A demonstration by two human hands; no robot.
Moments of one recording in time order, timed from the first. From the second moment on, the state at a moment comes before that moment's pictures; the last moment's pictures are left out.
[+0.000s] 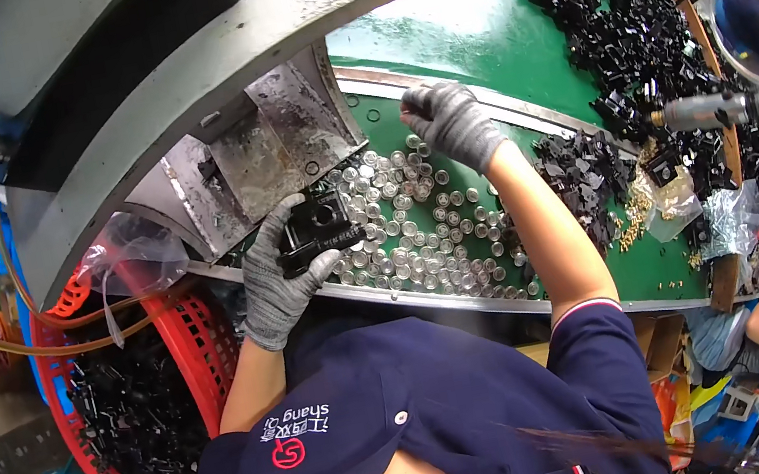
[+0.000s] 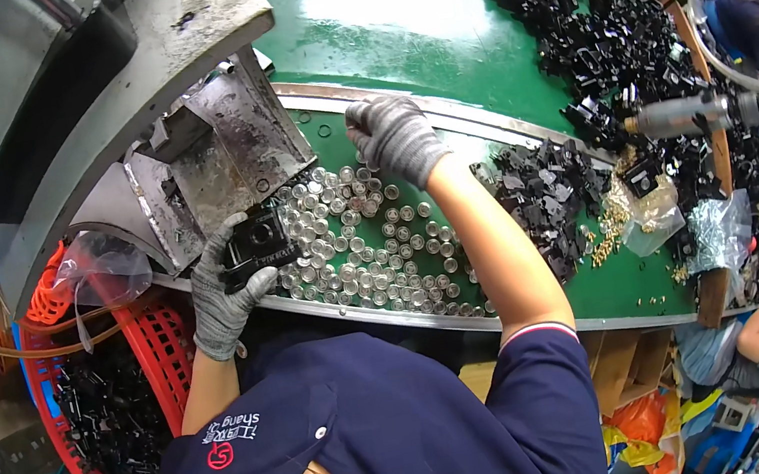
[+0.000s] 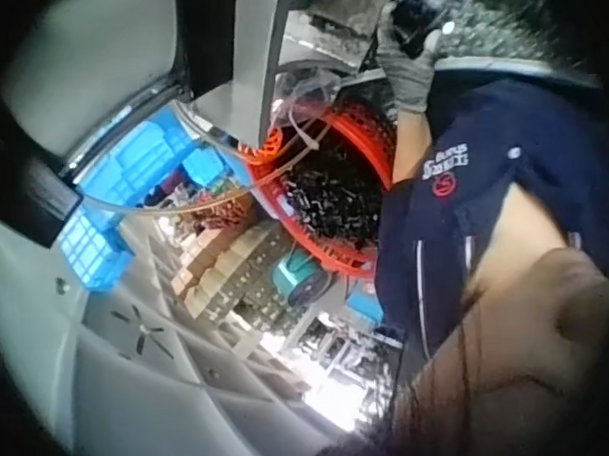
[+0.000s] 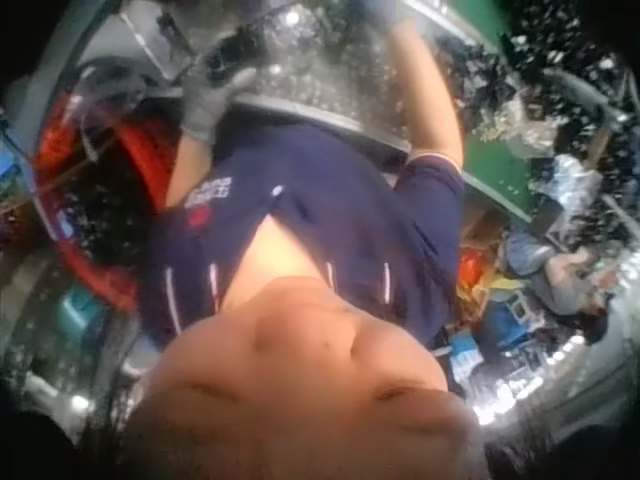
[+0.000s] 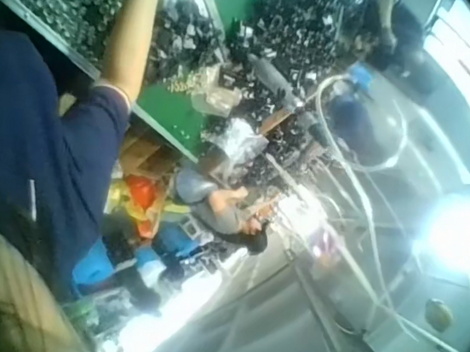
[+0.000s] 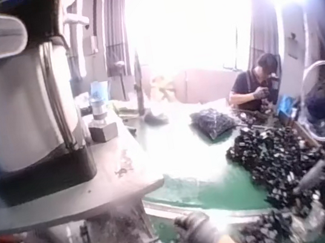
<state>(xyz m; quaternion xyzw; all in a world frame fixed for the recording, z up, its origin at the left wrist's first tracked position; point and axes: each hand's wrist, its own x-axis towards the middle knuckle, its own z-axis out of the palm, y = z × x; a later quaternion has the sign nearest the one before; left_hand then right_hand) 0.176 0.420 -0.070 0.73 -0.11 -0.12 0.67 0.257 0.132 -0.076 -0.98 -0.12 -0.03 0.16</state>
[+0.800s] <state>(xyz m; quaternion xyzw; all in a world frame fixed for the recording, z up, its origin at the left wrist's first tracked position) 0.215 0.435 -0.055 0.82 -0.14 0.19 0.52 0.243 0.280 -0.027 -0.61 0.01 0.07 0.79</state>
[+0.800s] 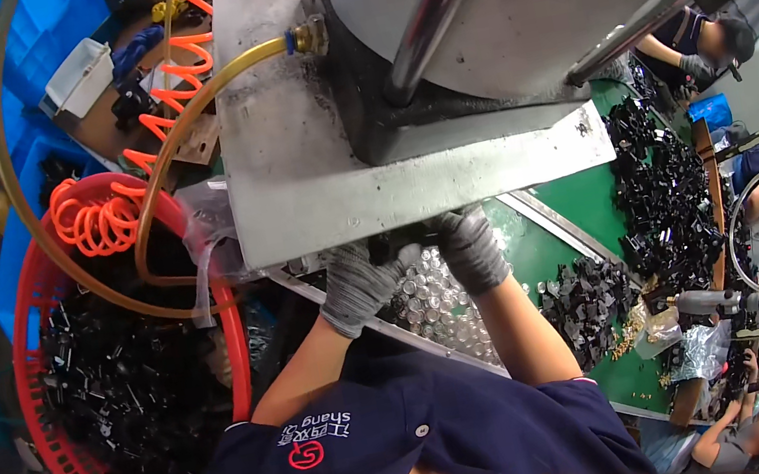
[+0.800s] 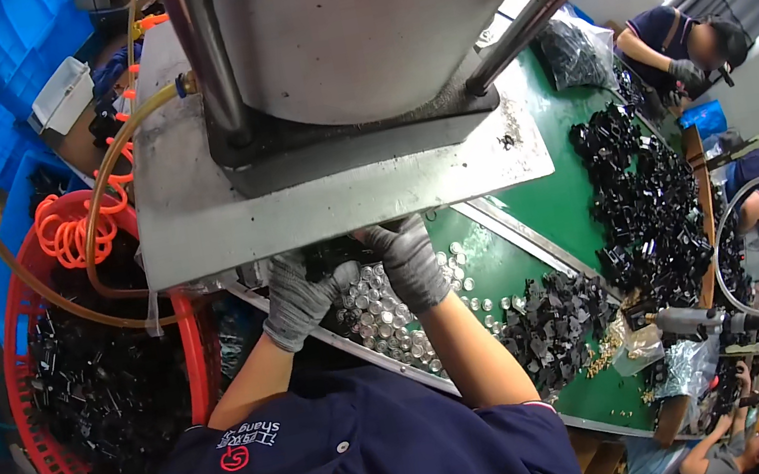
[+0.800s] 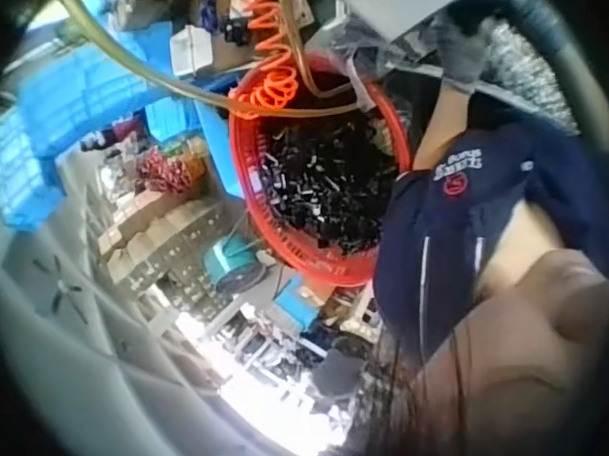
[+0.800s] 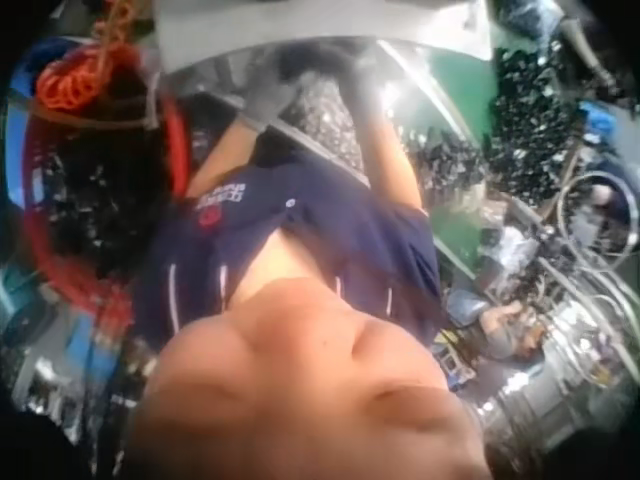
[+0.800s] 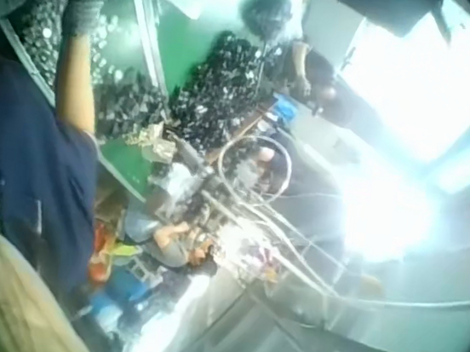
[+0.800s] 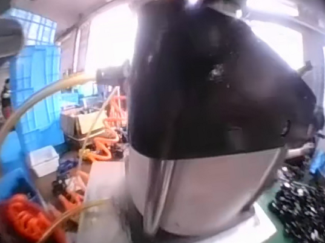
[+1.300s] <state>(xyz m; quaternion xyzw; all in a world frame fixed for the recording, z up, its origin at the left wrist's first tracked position) 0.267 0.449 -0.102 0.82 -0.10 0.17 0.54 0.267 0.276 -0.056 -0.74 -0.09 -0.06 0.66</state>
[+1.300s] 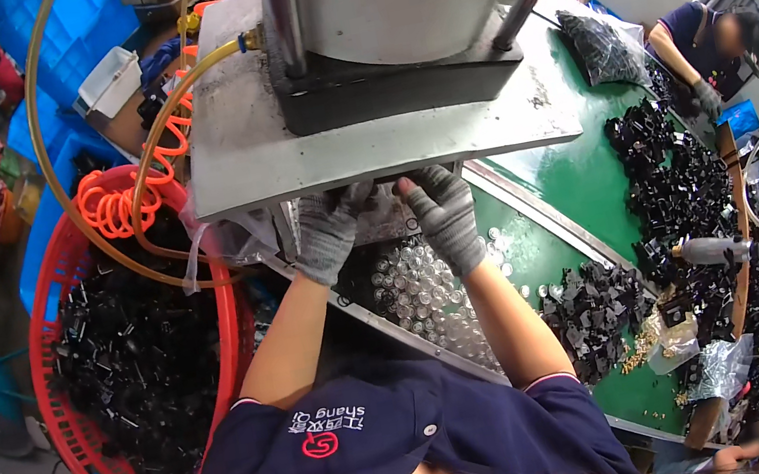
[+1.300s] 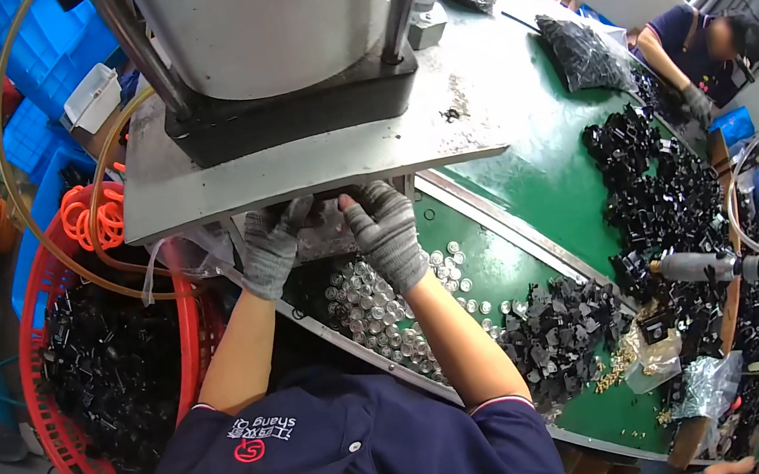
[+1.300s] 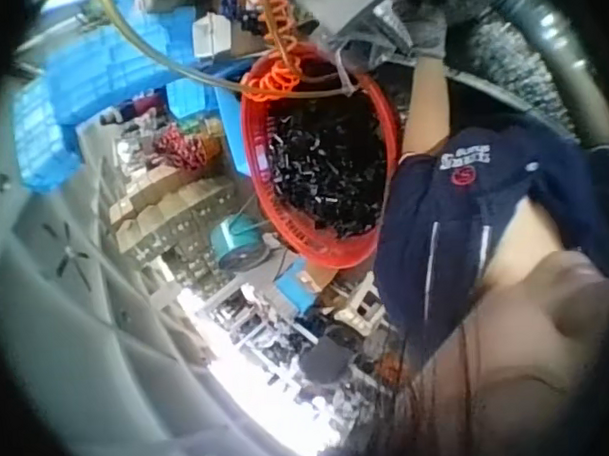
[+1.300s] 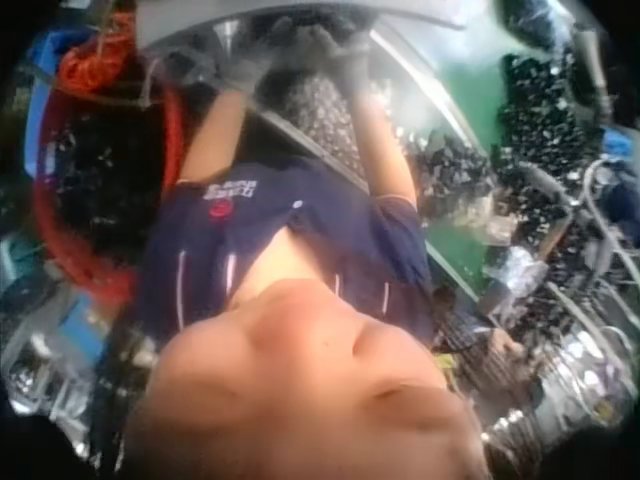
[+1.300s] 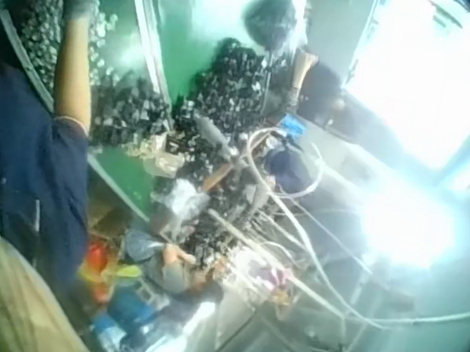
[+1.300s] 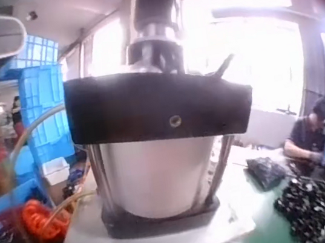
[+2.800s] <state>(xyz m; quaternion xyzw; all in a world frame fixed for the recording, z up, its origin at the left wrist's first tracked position) 0.278 0.456 -0.091 0.70 -0.04 0.08 0.71 0.277 0.277 -0.059 -0.77 -0.09 -0.07 0.63</state>
